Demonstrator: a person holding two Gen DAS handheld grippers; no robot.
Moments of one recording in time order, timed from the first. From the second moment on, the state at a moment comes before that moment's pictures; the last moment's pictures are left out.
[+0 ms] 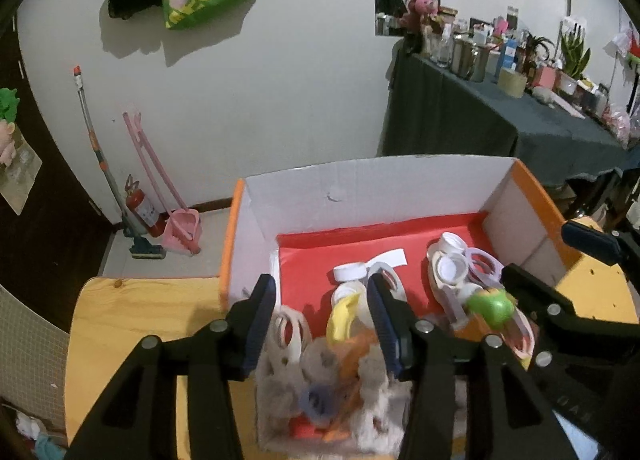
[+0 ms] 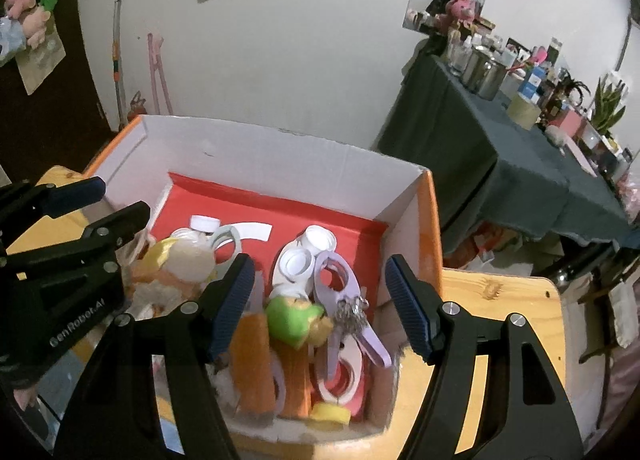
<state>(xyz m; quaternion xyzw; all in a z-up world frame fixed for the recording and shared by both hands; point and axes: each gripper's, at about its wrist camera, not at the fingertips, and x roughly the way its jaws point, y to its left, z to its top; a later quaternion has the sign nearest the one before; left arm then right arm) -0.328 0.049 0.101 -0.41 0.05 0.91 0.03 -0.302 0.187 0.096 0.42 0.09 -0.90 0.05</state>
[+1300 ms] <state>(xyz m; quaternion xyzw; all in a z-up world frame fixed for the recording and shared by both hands) -0.096 0.035 0.039 -0.43 0.10 0.87 0.21 -0.127 0.194 0.047 0.44 0.01 -0.89 0.09</state>
